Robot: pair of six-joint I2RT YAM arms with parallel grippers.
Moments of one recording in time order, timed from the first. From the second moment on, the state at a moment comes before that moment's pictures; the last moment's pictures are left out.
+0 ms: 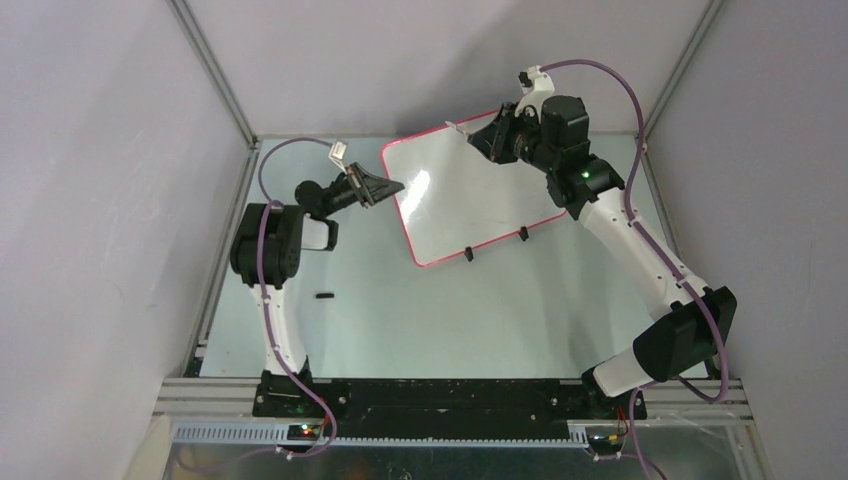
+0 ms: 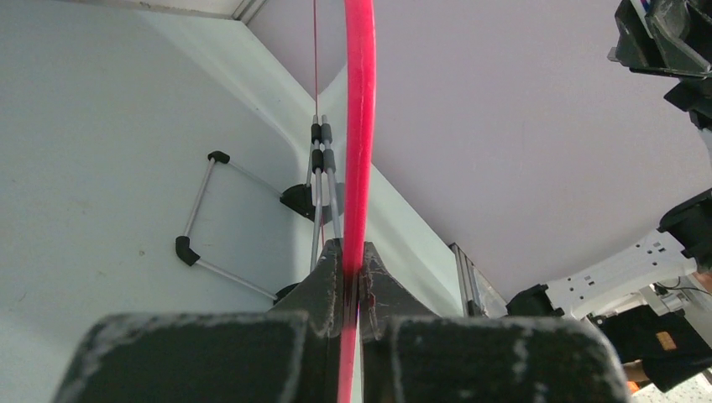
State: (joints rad) left arm -0.09 2.12 1.01 1.50 1.04 -1.16; right arm 0.43 1.50 1.54 -0.23 -0.25 0.39
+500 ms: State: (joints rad) left arm -0.08 2.08 0.98 1.49 1.11 -1.18; right arm 0.43 1.50 1.54 -0.22 -0.27 0.40
